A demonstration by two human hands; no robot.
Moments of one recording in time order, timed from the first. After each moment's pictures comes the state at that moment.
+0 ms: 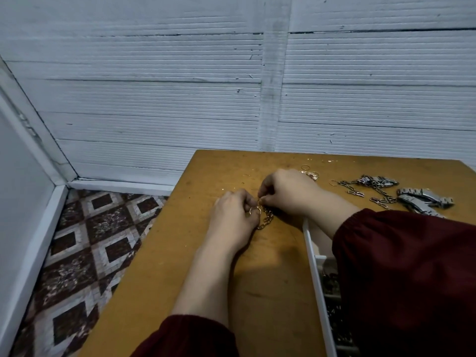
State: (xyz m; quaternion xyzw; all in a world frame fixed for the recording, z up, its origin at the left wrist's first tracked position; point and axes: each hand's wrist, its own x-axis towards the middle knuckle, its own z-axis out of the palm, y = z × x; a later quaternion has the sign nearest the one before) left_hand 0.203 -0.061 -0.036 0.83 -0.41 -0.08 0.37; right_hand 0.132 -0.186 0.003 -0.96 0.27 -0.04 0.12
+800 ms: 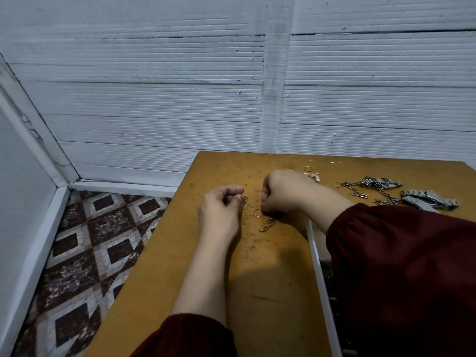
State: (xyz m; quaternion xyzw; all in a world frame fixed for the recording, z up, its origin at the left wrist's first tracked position) left_hand 0.216 -0.056 -0.036 0.75 -0.24 -0.13 0.61; right_hand 0.145 -0.177 0.015 -0.94 0.31 0.04 0.11
